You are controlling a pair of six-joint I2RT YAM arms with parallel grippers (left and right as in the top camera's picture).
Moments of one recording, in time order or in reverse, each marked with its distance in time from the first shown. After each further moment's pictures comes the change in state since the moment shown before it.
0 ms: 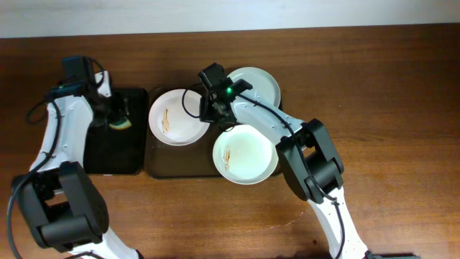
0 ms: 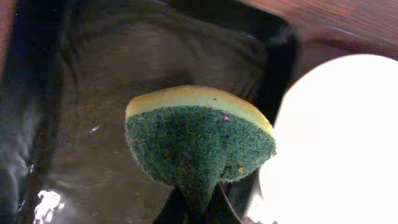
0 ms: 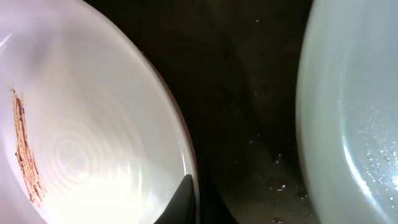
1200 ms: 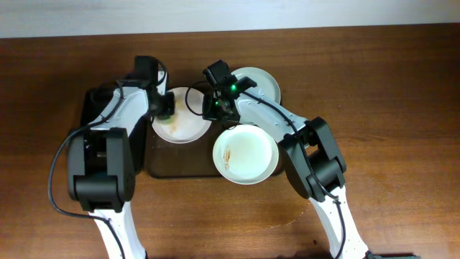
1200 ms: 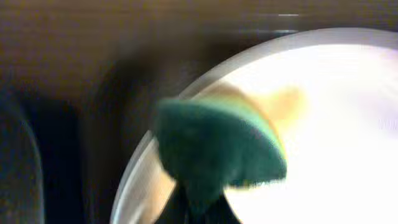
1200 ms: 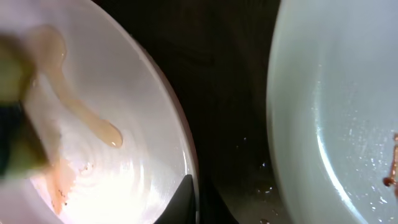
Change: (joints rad) left arm -0.262 0.271 0.044 0.200 -0.071 0.014; right arm -0.024 0.000 0.000 -0.005 -0.042 -0.003
